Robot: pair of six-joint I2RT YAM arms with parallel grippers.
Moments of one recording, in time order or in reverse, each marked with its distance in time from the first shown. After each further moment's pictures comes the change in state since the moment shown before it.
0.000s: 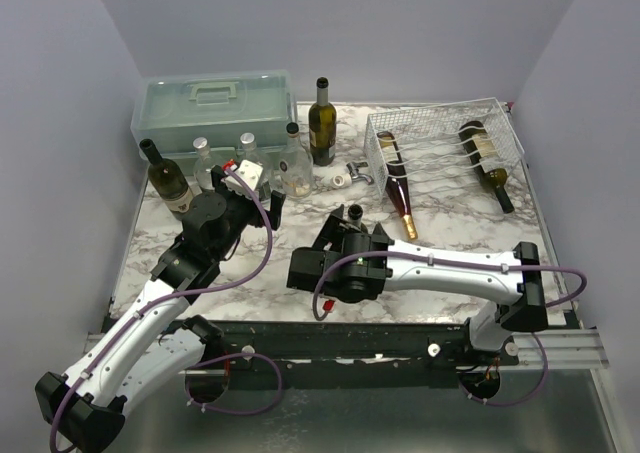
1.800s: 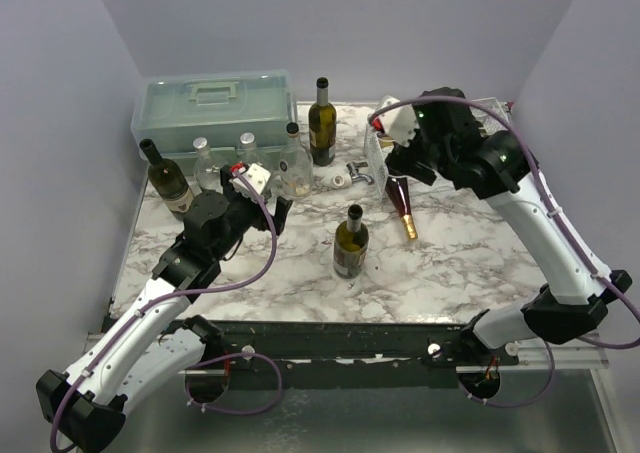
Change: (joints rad) left arm 0.000 0.011 0.000 0.000 0.106 0.032; right arm -0.632 -0.225 0.295 0.247 -0.348 0.591
